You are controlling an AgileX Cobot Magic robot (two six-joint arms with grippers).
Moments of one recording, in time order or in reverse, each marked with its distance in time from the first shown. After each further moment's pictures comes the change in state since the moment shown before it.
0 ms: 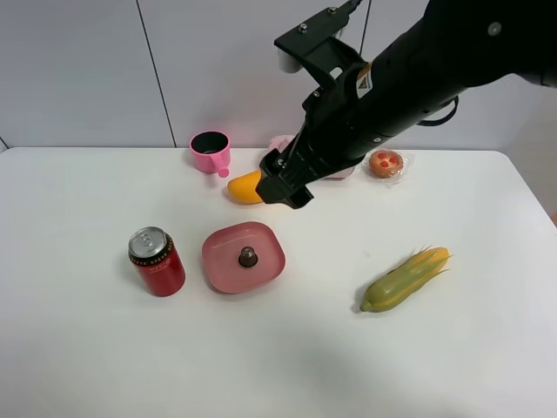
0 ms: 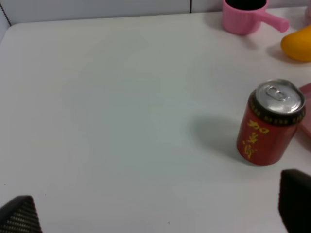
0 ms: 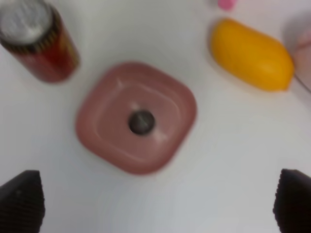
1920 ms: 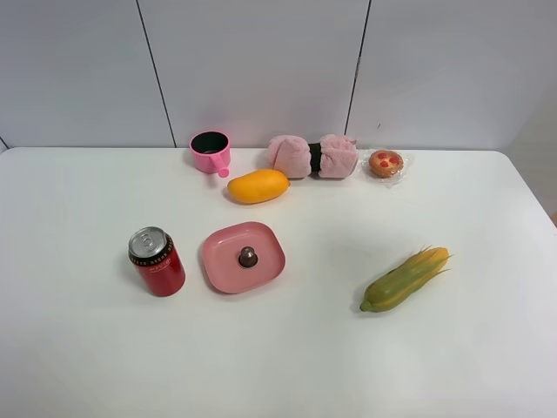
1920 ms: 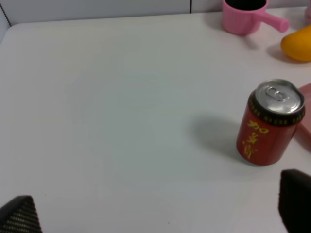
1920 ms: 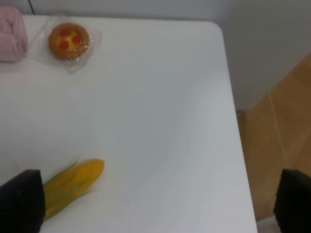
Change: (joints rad) left arm 0.000 0.000 0.000 0.000 0.000 0.000; right arm -0.896 -0.655 0.081 -0.053 0.322 0.094
